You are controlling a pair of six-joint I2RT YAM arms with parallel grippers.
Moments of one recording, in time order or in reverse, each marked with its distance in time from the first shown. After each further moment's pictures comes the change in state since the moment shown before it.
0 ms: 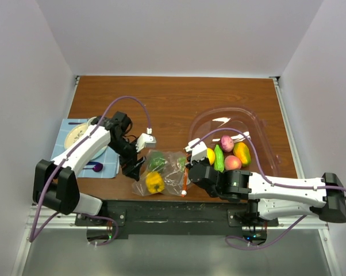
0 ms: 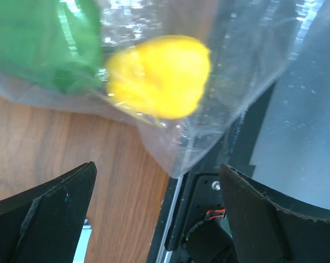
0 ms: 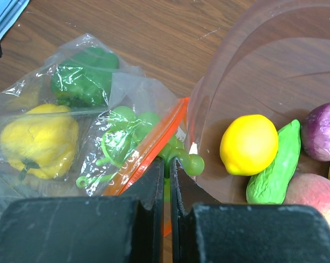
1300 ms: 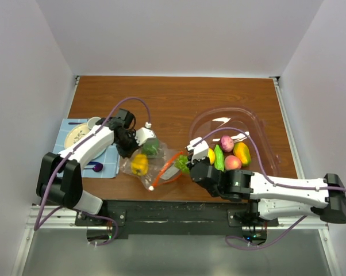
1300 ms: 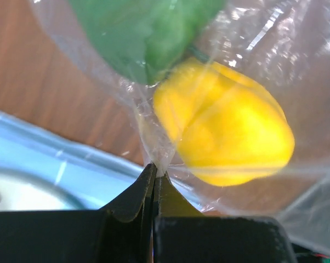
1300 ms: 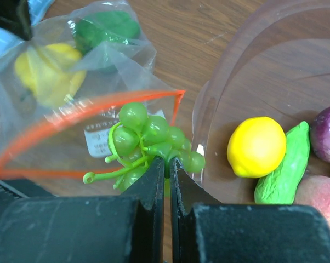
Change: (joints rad) left arm -0.001 0.058 -0.052 0.352 -0.446 -0.106; right arm 0.000 -0.020 0.002 0.015 -0.018 0.022
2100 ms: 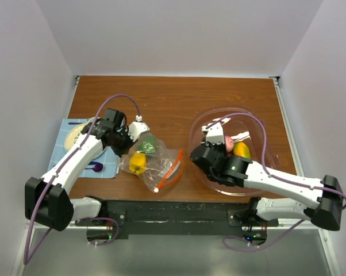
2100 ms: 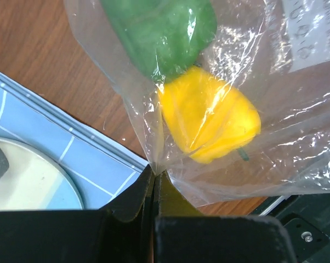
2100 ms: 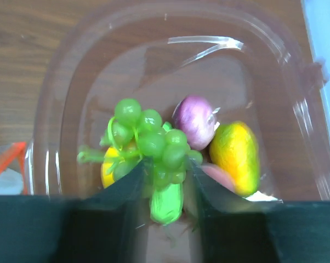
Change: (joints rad) left arm 0.029 -0.205 -0.020 -0.003 -0.001 -0.143; right arm -0.229 0.063 0.085 -0.220 0.307 0.051
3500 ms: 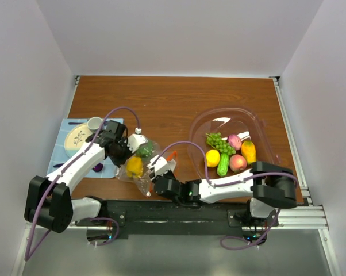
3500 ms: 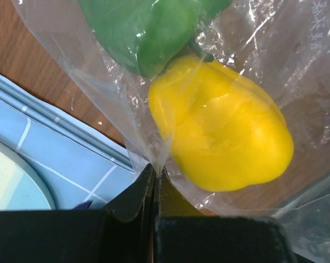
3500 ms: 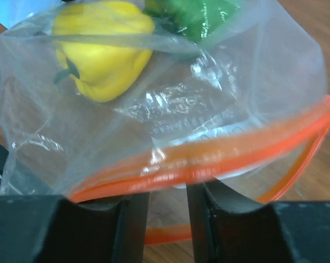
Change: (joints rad) left arm 0.000 -0.025 -0.200 0.110 -0.073 0.003; right arm 0.321 0.507 -0.053 0.759 -0.370 -0.136
